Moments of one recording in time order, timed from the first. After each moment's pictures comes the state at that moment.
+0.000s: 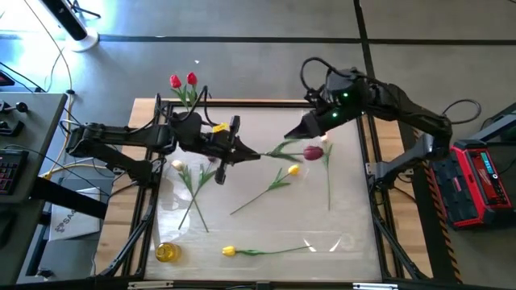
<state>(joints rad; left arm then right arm) -0.02 1.29 1.20 0.05 0.16 0.08 -0.15 1.44 1.88 -0.92 -0.36 0.91</state>
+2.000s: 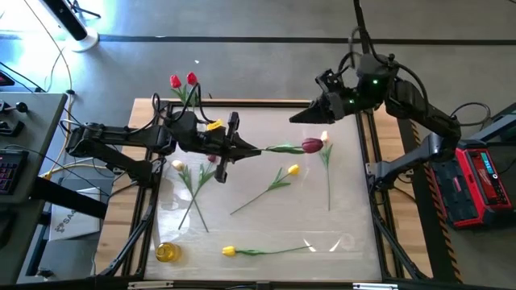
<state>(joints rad) -0.03 1.29 1.20 0.15 0.12 0.07 -0.19 1.39 1.88 -0.64 -0.49 1.03</state>
